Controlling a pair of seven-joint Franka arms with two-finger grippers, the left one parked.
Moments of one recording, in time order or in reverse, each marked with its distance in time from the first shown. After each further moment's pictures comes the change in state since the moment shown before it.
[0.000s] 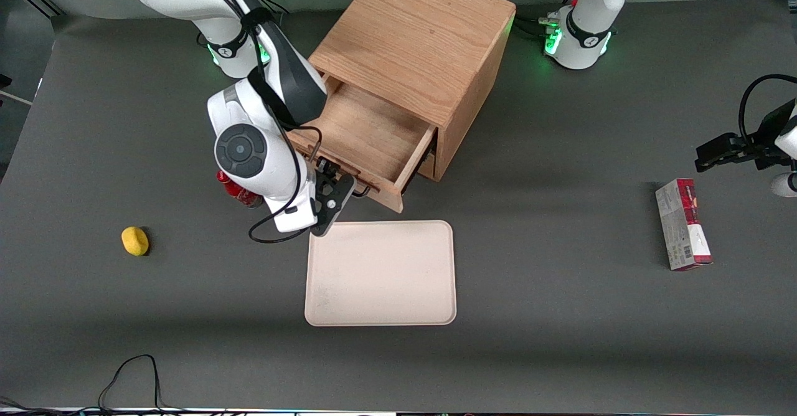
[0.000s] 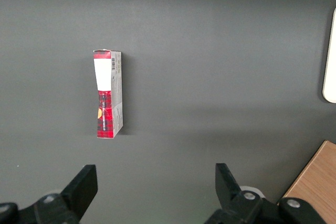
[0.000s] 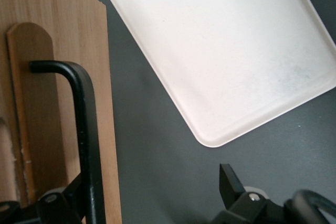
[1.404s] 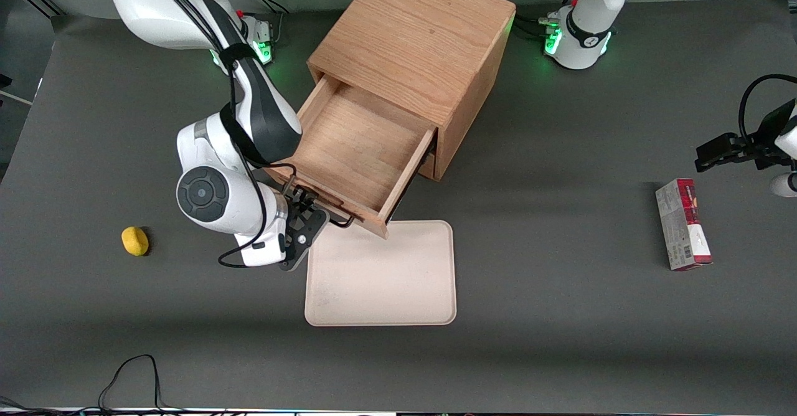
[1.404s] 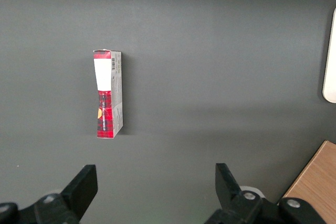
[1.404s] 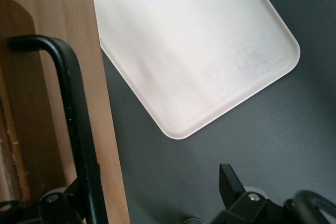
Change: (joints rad) arm -0.095 0.109 0.000 0.160 0.000 -0.076 -0.009
